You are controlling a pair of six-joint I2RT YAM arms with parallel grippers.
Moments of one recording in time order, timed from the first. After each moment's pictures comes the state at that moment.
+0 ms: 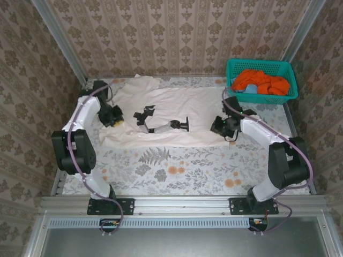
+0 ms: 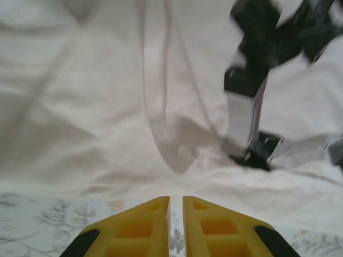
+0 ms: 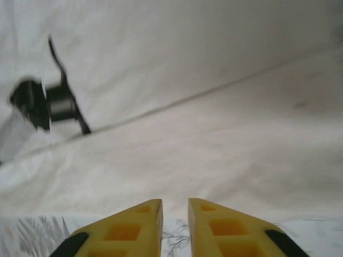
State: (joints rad) left arm -0.04 1.72 1.39 -1.07 0.25 -0.46; right arm 0.26 1.59 1.03 -0.59 -0.24 0.68
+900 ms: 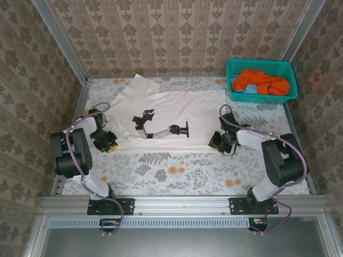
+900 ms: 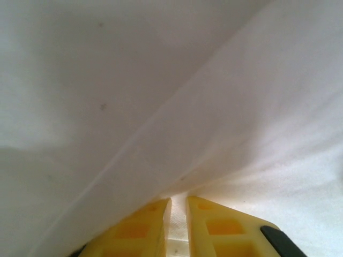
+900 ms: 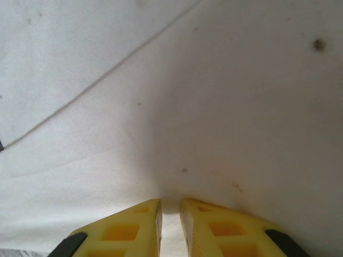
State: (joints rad) left arm 0.14 1.69 0.97 -0.85 0.16 -0.47; right arm 0.26 1.57 0.75 -0.42 -0.27 0.79
